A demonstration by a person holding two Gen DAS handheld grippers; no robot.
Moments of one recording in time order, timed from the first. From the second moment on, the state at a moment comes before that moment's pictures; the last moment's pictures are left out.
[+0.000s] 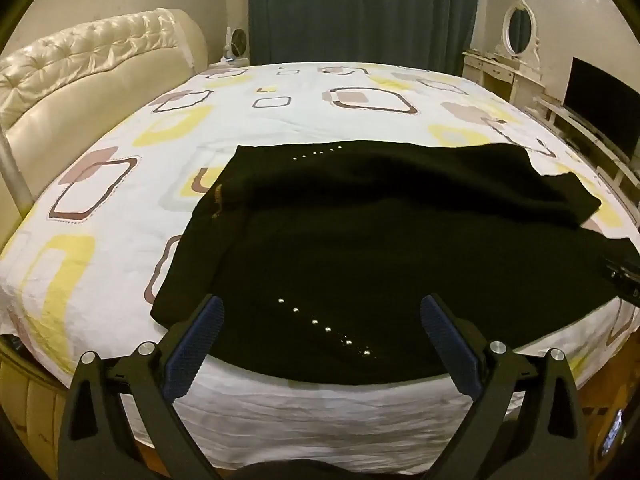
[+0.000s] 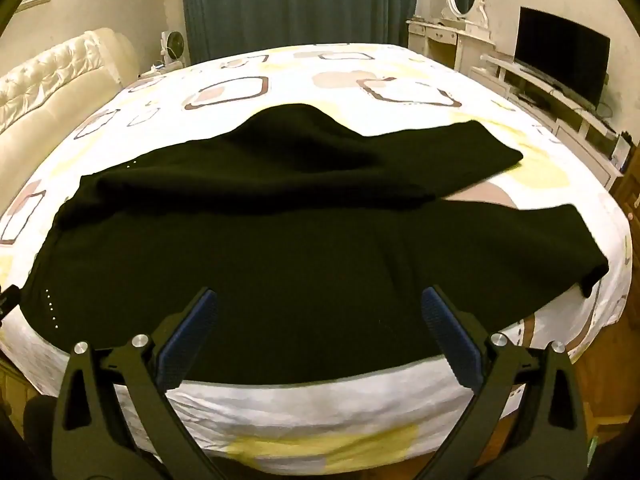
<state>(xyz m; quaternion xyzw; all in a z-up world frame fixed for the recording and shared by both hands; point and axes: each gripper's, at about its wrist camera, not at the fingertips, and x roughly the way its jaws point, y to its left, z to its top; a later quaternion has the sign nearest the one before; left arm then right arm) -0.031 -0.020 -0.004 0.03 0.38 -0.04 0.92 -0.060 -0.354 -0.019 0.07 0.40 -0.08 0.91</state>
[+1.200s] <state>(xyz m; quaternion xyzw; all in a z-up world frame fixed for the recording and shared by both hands) -0.027 -0.023 -0.004 0.01 0.39 -0.05 0.92 -0.056 -0.346 -0.035 0.07 0.41 -0.08 0.90</state>
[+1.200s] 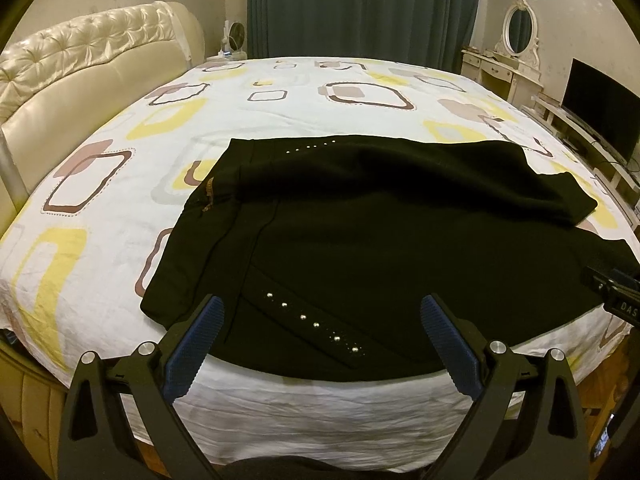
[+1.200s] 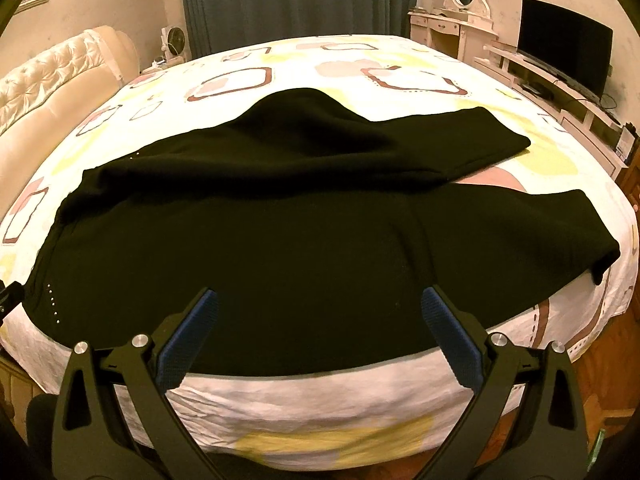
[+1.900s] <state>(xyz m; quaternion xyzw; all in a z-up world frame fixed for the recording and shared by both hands) -0.029 -0.025 -0.002 0.01 0.39 -0.05 0.92 -0.057 -0.344 -0.042 0.07 0.42 -0.07 0.90</state>
